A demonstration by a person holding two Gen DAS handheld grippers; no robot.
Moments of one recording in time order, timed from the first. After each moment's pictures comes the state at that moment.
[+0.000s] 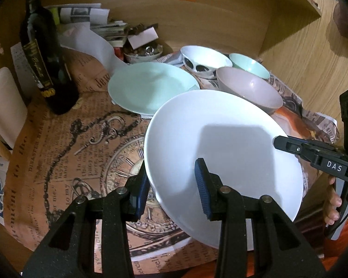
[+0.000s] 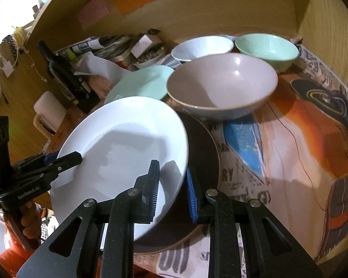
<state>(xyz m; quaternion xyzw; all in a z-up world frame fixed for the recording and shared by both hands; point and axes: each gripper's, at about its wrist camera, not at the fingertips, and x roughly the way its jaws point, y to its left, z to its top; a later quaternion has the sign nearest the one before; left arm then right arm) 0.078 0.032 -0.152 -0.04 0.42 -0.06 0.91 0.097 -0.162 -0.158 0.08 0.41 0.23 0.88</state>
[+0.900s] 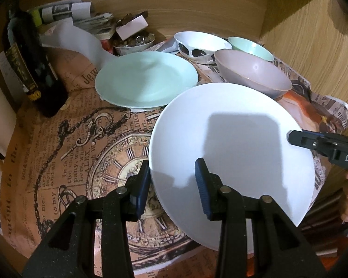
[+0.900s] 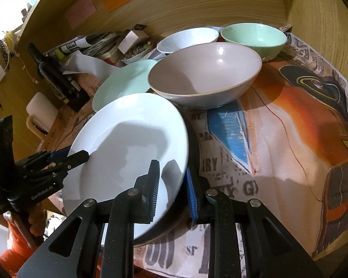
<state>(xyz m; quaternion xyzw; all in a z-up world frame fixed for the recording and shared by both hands) 0.098 0.016 -0.172 0.01 0.44 -0.06 0.90 0.096 -0.172 -0.165 0.09 0.43 0.21 0.87</state>
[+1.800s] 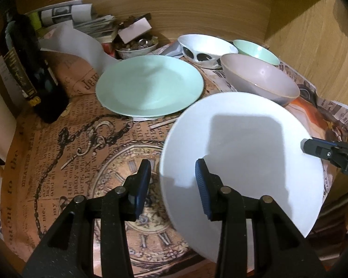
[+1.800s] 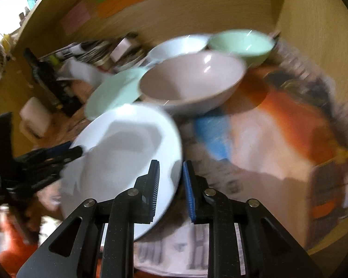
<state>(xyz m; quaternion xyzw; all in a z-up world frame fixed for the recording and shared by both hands) 0.110 0.022 -0.172 0.00 0.43 -0.05 0.90 0.085 -0.179 -0.155 0.07 0.40 0.16 0.90</state>
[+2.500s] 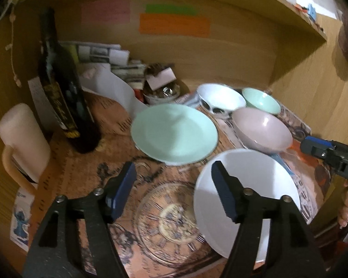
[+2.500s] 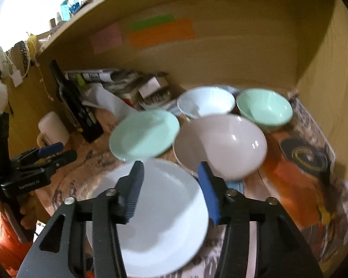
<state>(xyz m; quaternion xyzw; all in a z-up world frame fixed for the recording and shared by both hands) 0.092 0.067 -0.103 -0.03 0.34 -0.03 0.94 0.102 -0.147 -0.089 0.03 0.31 0.22 0.92</state>
